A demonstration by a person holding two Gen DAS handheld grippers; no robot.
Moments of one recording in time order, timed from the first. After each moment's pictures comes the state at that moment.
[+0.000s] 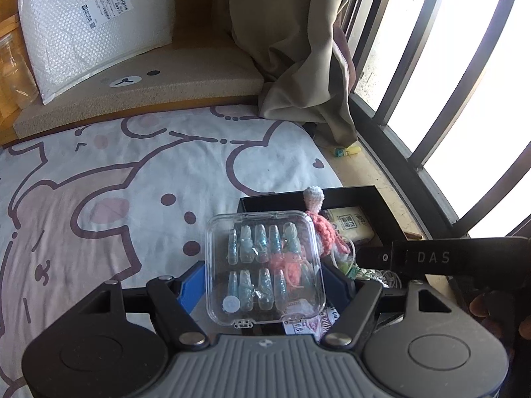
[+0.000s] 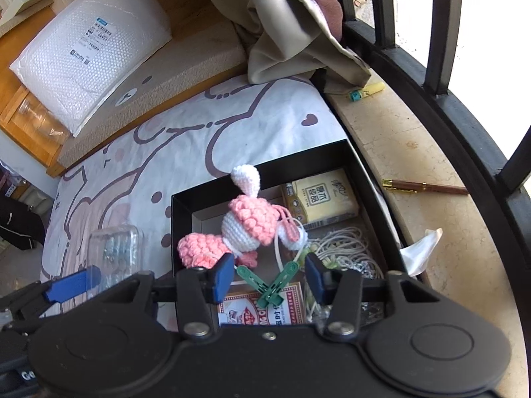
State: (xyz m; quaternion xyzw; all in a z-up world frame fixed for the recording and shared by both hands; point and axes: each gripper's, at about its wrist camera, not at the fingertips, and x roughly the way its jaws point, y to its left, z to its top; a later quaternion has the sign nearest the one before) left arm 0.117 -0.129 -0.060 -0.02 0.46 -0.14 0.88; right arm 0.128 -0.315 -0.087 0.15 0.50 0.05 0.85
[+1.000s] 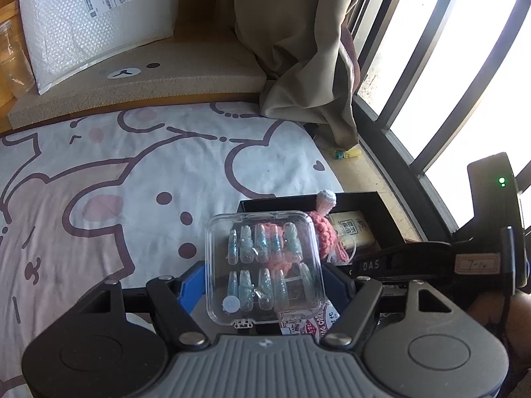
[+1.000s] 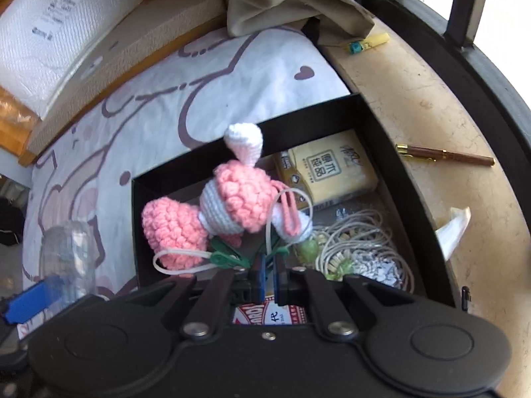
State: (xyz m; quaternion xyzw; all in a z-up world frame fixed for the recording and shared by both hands) left arm 0.130 -0.124 -0.067 -0.04 0.47 -0.14 0.87; right arm 0.169 -0.306 -0.133 0.17 0.56 0.04 0.81
